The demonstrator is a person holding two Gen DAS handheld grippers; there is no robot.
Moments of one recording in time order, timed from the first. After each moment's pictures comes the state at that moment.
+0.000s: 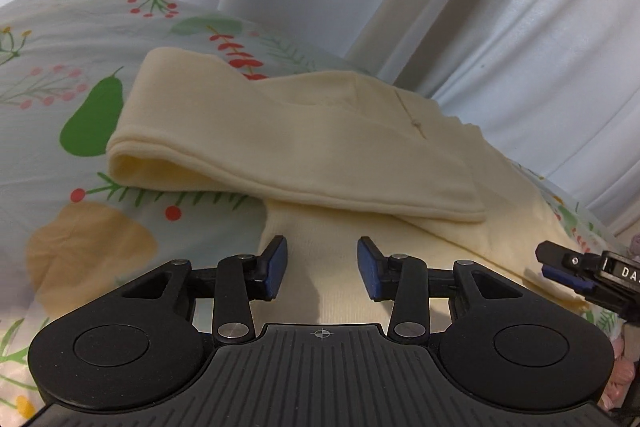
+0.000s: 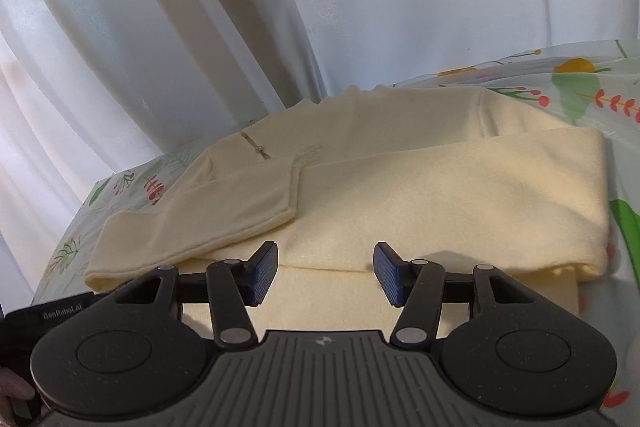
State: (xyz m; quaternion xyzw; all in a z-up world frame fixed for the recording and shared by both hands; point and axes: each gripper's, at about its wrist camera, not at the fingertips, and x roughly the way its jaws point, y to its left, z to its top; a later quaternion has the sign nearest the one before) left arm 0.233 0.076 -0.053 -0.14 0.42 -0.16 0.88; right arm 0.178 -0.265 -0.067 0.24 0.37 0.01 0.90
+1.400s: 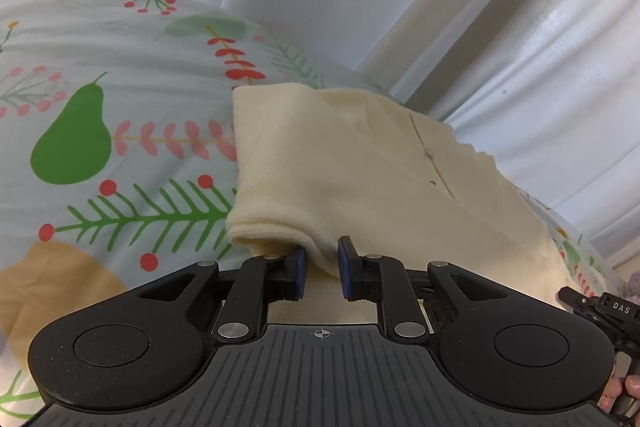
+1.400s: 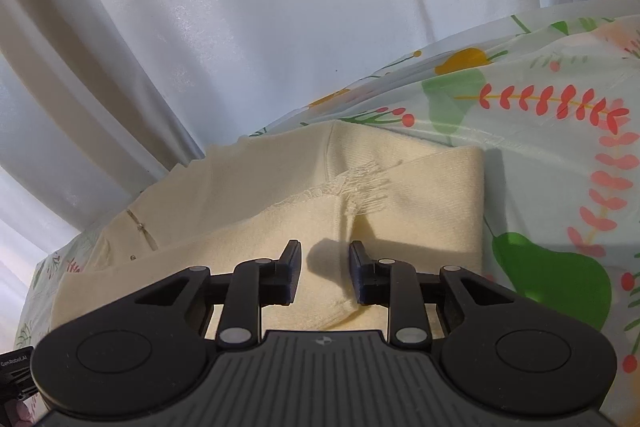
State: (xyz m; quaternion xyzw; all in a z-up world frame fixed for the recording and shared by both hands) left arm 0.274 0.071 -0.058 -0.17 0.44 -0.15 0.87; right arm 0.175 -0.358 -0.089 0.30 0.35 -0.11 0.88
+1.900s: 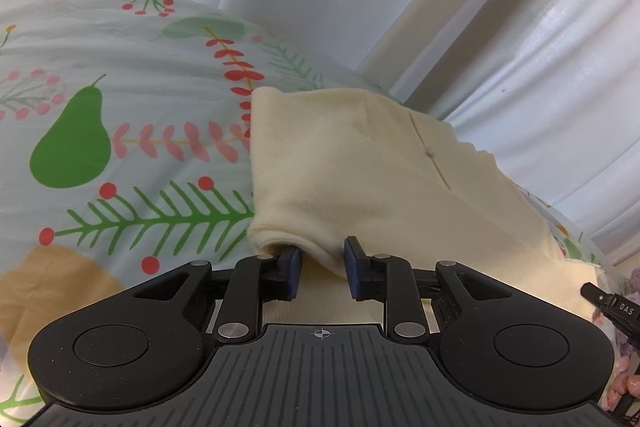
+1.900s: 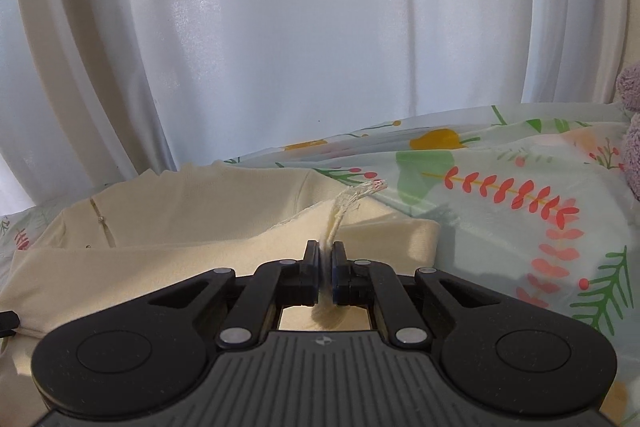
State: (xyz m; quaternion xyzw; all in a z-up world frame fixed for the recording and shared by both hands) left arm 0.274 0.073 -0.058 -0.16 0.43 -0.15 0.87; right arm 0.165 -0.340 -0.063 0.15 0.32 -0.18 0.92
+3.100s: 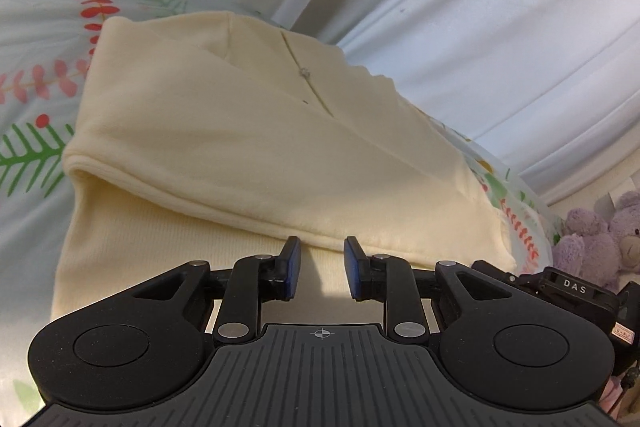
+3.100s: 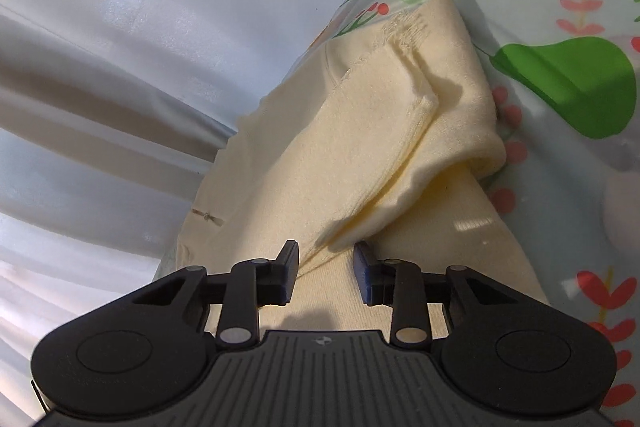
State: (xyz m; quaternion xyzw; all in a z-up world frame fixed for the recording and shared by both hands) left arm 0.264 0.005 -0.064 -0.16 0.48 -0.28 0.82; right arm 0.128 -0.336 -0.114 0.50 0.33 -0.09 0.79
